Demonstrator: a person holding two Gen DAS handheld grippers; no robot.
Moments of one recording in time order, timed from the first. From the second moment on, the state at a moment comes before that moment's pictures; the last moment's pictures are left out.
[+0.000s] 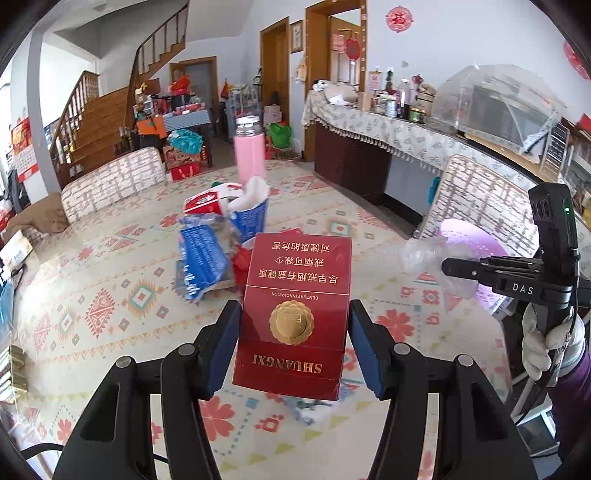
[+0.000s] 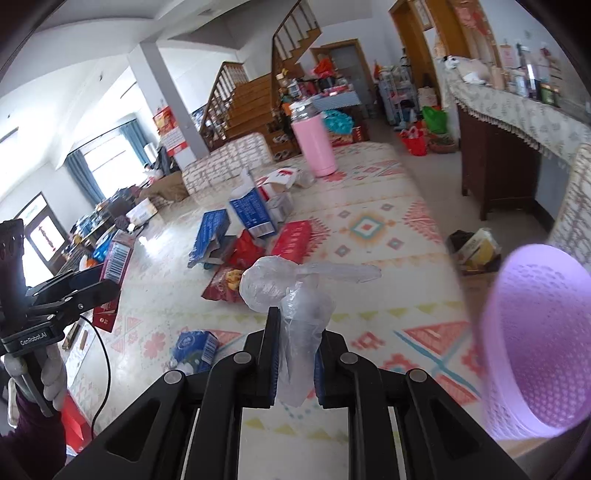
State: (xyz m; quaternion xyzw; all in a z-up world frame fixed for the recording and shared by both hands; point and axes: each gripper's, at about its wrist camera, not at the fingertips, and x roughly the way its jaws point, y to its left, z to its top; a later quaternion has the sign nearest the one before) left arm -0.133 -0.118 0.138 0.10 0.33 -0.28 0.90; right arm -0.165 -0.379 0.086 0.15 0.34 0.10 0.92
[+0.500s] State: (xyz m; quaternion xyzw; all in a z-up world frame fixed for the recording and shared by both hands) left arm -0.143 -0.233 0.145 0.11 0.33 -0.36 0.86; right arm -0.233 -0.486 0.080 0.21 0.32 0.00 0.93
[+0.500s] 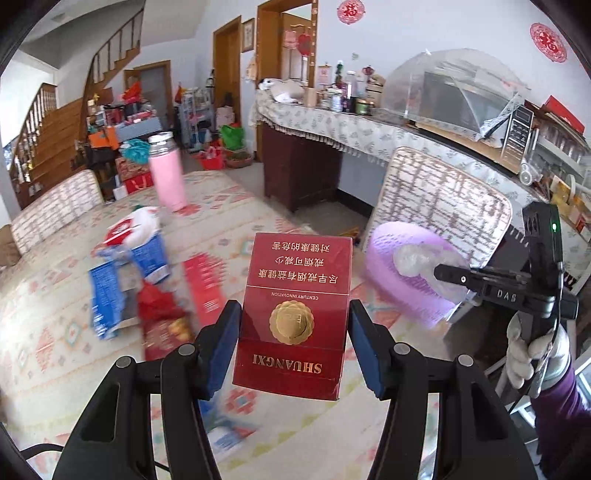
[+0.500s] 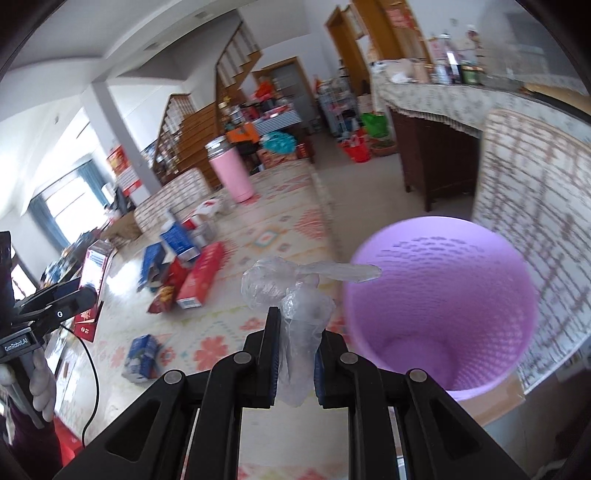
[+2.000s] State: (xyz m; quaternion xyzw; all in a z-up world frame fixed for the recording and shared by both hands) left arm -0.131 -0.244 0.143 0.04 0.35 -0.35 0.87; right arm -0.222 -0.552 0.057 0.24 0.33 -0.07 0.91
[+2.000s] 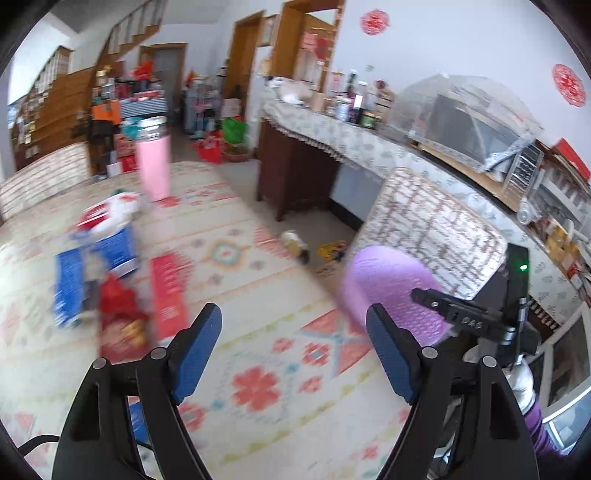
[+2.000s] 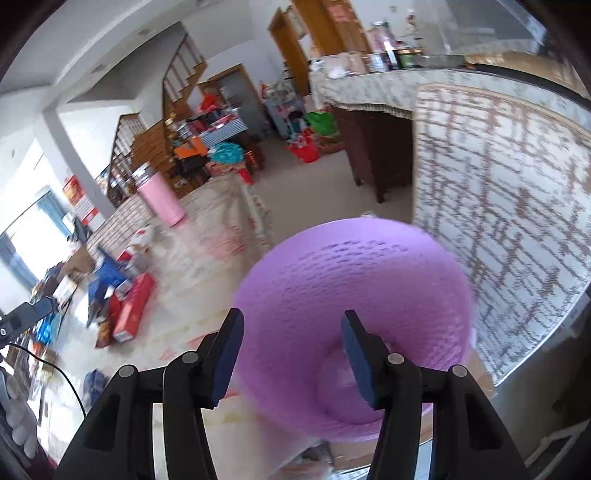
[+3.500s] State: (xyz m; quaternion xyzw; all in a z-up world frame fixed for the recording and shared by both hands) left arm 0.100 -0.093 0.053 0.01 0.45 -0.17 0.88; right arm -0.018 -0.315 0.033 0.13 0.42 0.07 0.89
